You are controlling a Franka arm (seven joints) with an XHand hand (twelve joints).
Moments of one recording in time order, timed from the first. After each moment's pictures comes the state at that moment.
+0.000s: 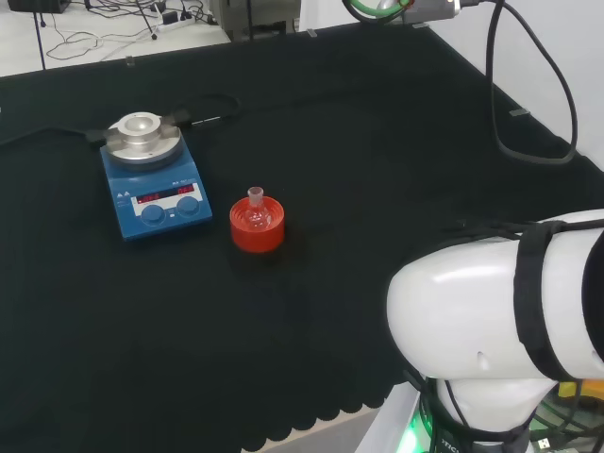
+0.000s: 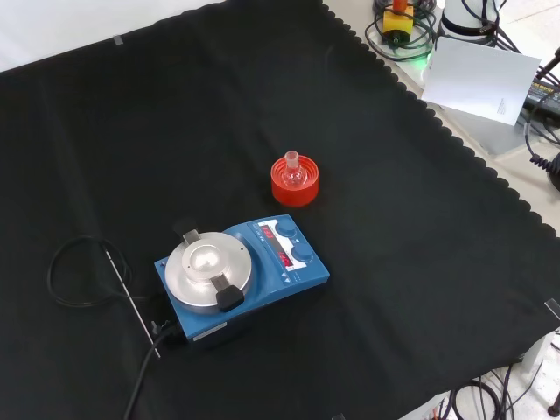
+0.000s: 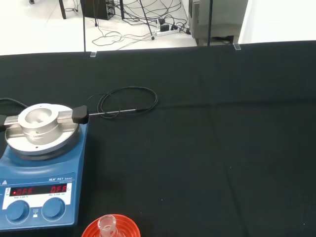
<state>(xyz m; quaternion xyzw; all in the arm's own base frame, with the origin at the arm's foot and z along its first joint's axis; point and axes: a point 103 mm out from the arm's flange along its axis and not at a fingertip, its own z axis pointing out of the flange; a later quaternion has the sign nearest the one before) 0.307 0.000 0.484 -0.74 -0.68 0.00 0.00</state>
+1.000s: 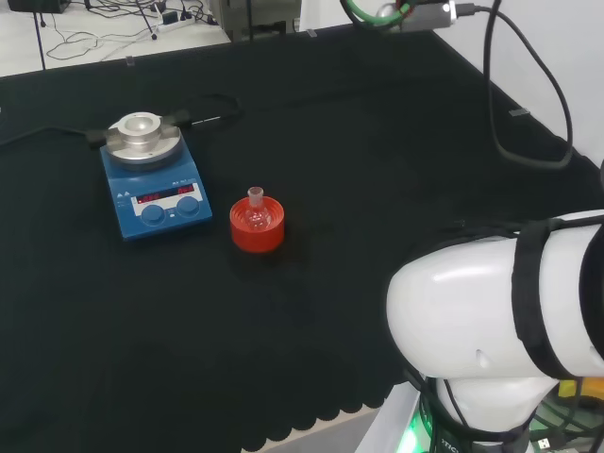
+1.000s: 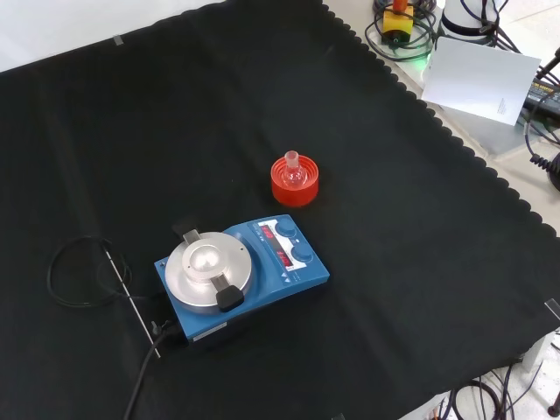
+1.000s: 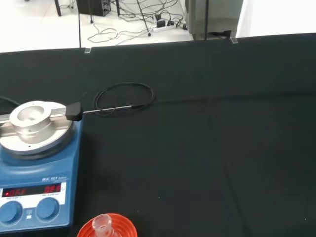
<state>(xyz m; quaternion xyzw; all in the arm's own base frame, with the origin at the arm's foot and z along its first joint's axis) 0.315 -0.008 0.467 -0.74 -0.67 0.00 0.01</state>
